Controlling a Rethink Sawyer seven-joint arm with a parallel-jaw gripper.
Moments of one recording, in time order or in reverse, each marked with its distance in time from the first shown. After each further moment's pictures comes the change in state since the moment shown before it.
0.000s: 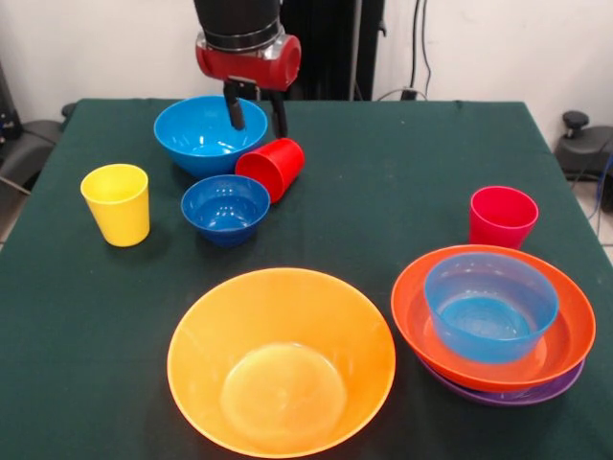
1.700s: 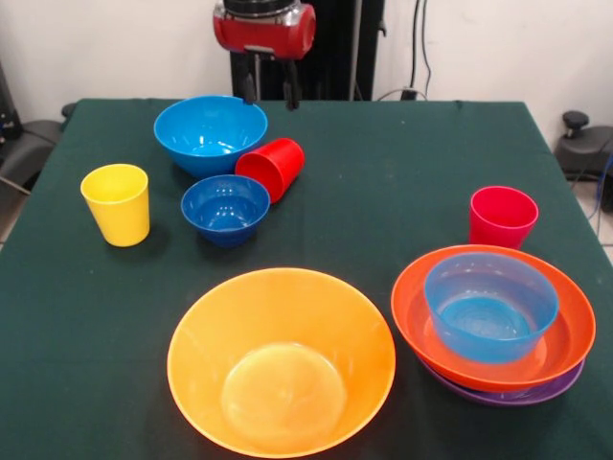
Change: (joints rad) arm -0.035 -0.127 0.037 0.166 -0.050 -0.098 0.000
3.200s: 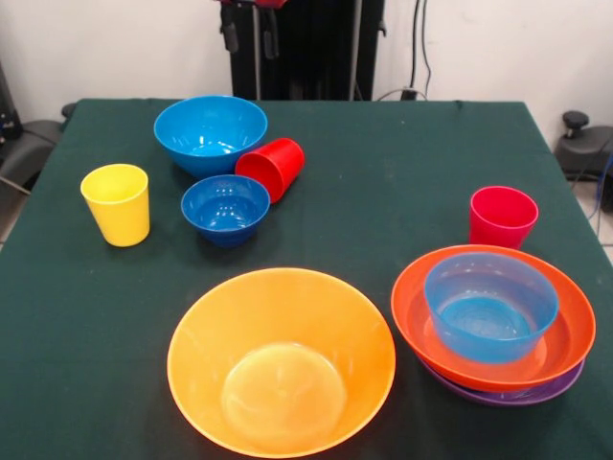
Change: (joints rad) arm -0.123 -0.119 0.023 0.220 -0.114 -0.067 0.000
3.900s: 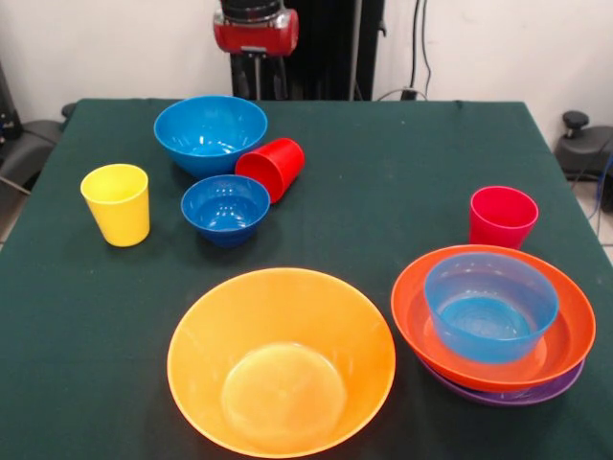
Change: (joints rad) arm 0.018 0.250 -0.067 -0.052 -0.163 -0.192 0.000
